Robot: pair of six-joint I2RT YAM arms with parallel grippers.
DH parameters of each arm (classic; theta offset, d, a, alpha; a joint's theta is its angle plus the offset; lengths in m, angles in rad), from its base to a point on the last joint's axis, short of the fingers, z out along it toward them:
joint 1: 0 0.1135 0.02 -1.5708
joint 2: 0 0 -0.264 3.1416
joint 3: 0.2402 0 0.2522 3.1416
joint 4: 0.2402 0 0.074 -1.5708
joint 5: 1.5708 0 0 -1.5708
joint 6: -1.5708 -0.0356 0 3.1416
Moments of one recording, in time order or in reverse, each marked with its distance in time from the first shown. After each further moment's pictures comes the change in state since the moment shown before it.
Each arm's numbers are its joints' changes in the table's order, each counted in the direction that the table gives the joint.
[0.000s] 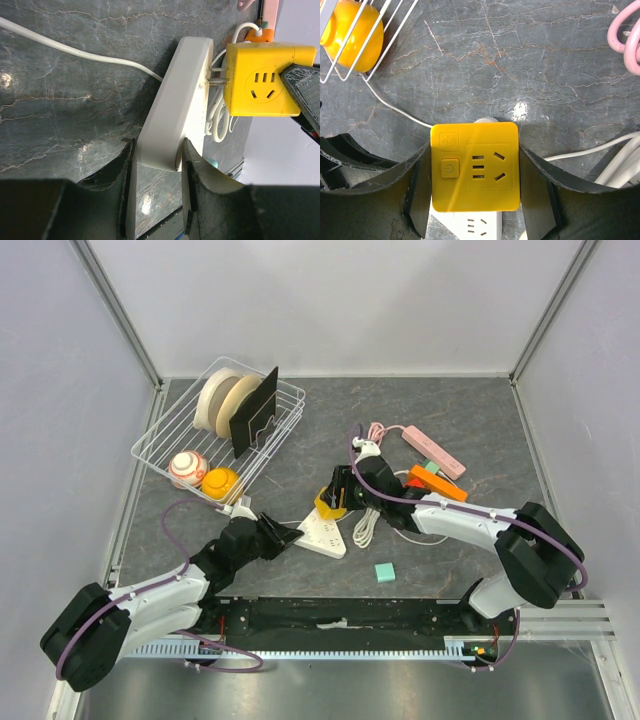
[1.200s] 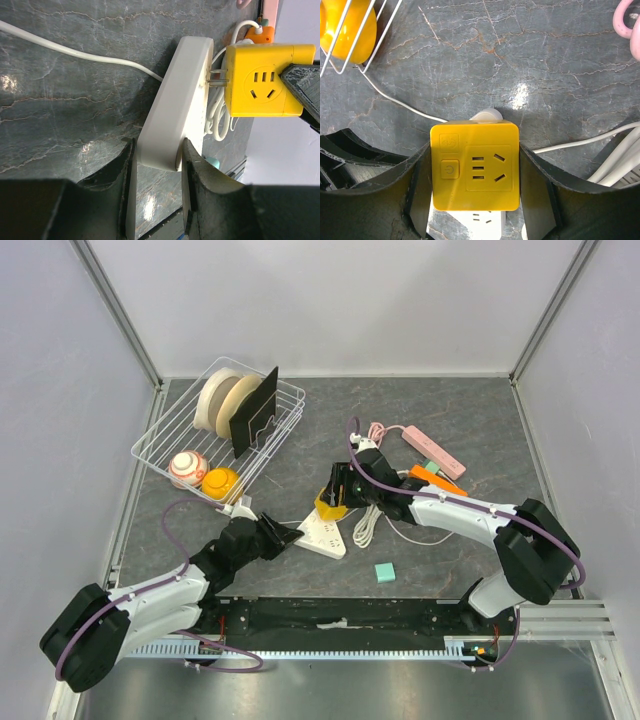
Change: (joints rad) left arm 0.000 -0.006 0.000 0.002 0.000 -0.017; right arm -0.017 0.021 0.083 0.143 -0.043 -0.024
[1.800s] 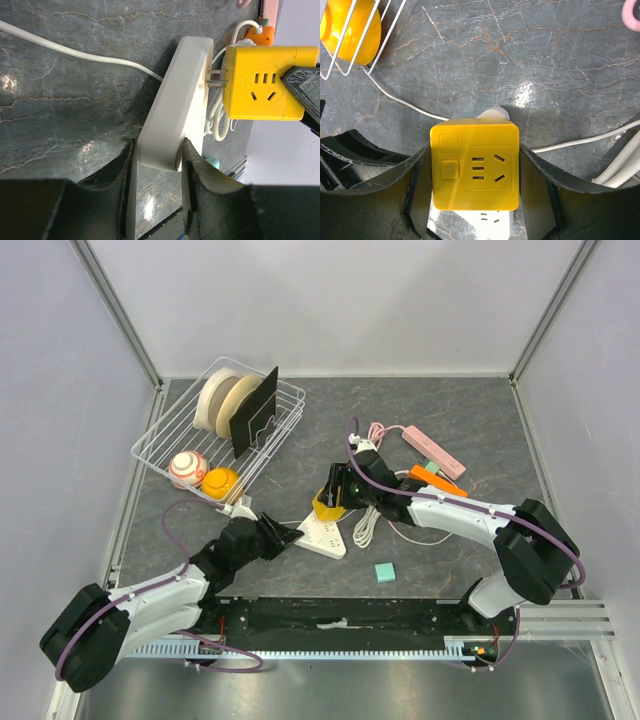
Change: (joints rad) left arm 0.000 0.000 0.000 0.000 0.000 0.000; right arm 0.020 0.002 0.006 0.004 0.010 -0.040
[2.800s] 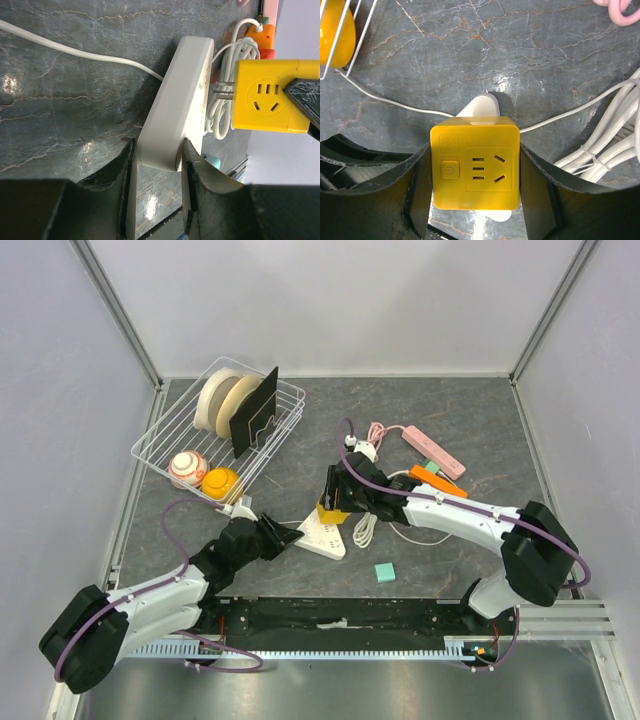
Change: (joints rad) left arm 0.000 -0.011 0.000 0.011 0.001 -0.008; right arm 0.090 -0.016 0.109 0.239 0.171 -0.083
